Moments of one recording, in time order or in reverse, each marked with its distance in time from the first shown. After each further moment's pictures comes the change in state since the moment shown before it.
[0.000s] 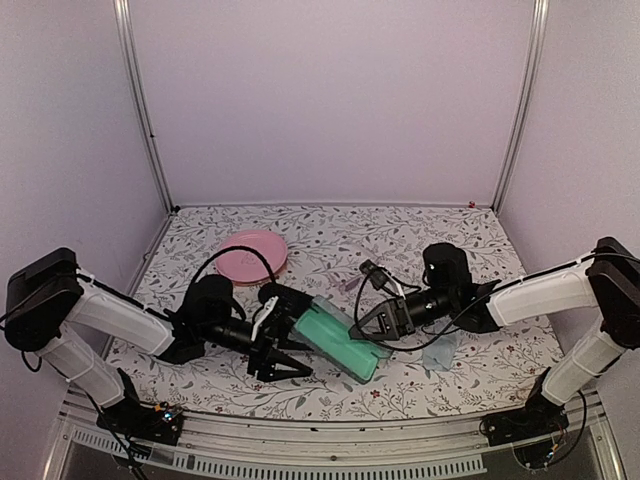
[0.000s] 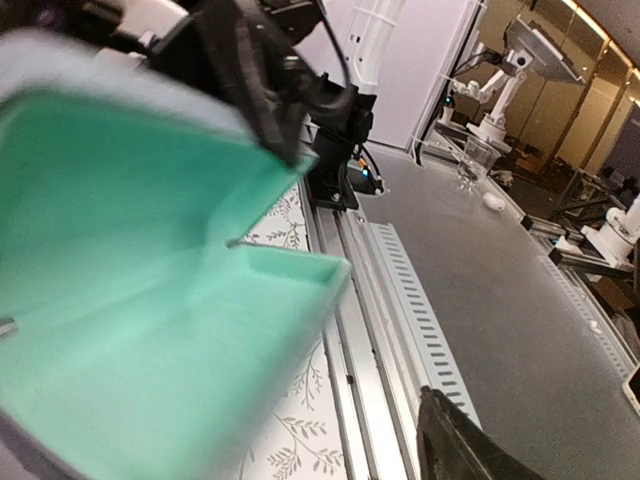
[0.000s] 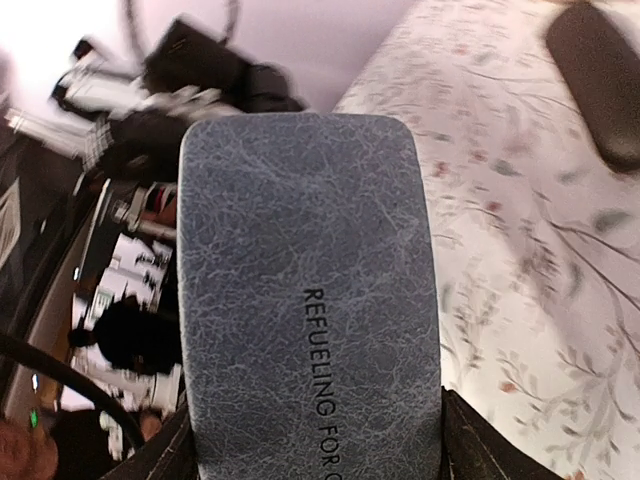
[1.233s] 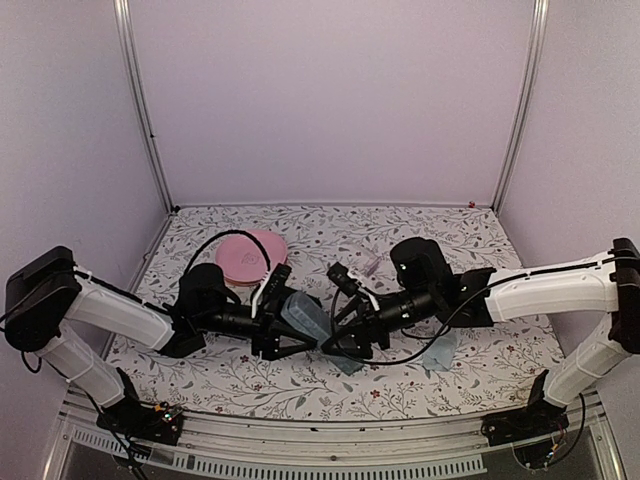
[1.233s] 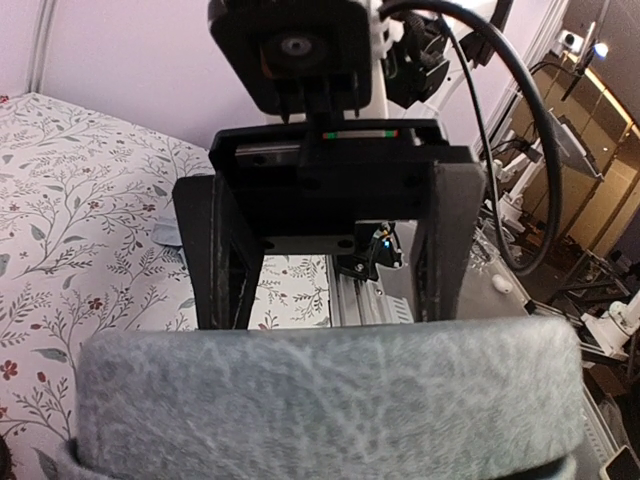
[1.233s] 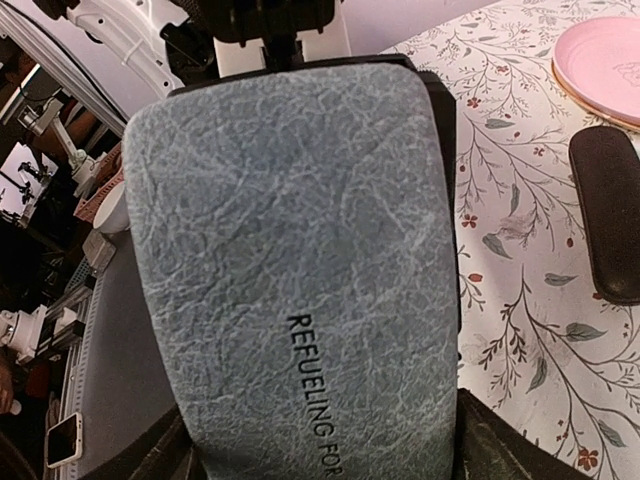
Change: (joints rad) left arm 0.047 -0.004 0.022 0.129 -0.074 -0.245; right arm 0.204 -0.050 0.209 -0.418 0.350 -0.425
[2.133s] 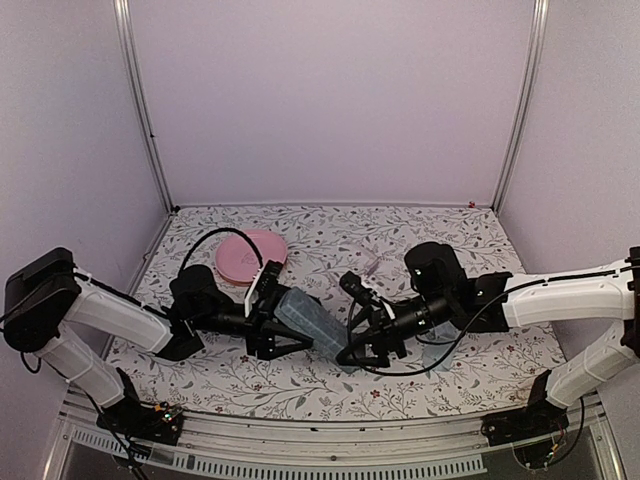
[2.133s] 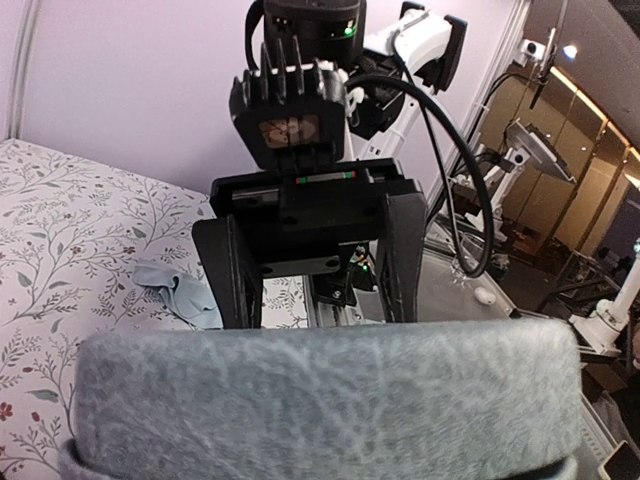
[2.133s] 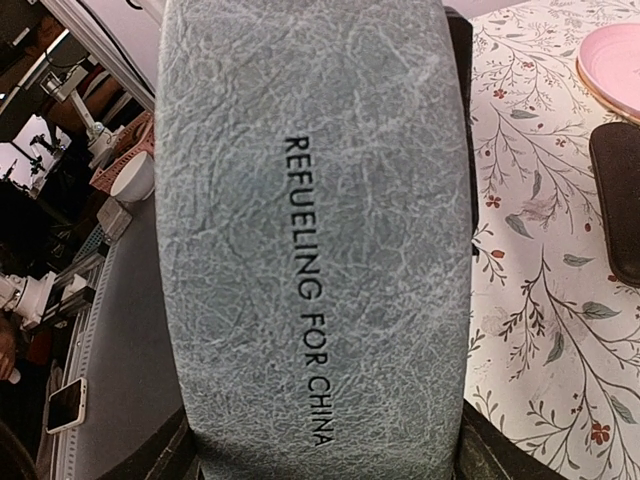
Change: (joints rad) left arm -0.008 -0.010 -0.025 0.138 0.010 -0.028; right arm 0.000 -0.096 -0.066 -0.048 -0.041 -0.050
